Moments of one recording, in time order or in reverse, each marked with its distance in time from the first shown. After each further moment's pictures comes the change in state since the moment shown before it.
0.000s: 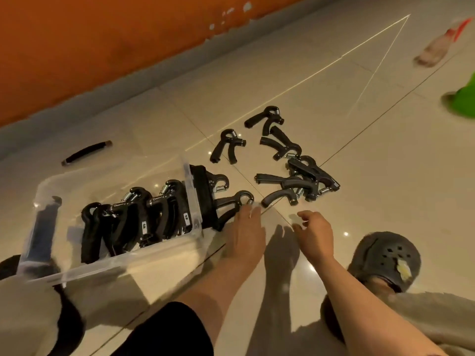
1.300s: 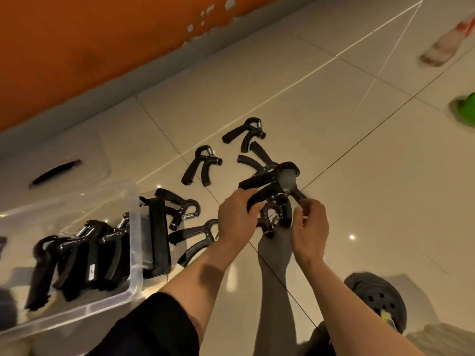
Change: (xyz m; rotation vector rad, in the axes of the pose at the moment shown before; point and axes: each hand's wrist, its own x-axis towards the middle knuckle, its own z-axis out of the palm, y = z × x) left_hand 0.128 0.071 0.001 -0.352 0.184 -0.078; right_hand 0.104 0.006 -0.042 0.385 0.221 -0.005
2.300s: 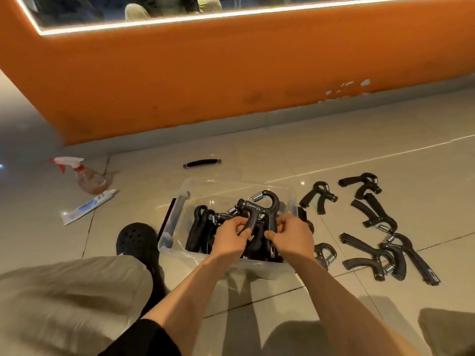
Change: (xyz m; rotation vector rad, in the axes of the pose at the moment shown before) left_hand -0.132 -0.182 -0.248 -0.391 0.163 -0.391; right_hand -0.203 -0.198 0.150 -0.377 -0.578 -0.392
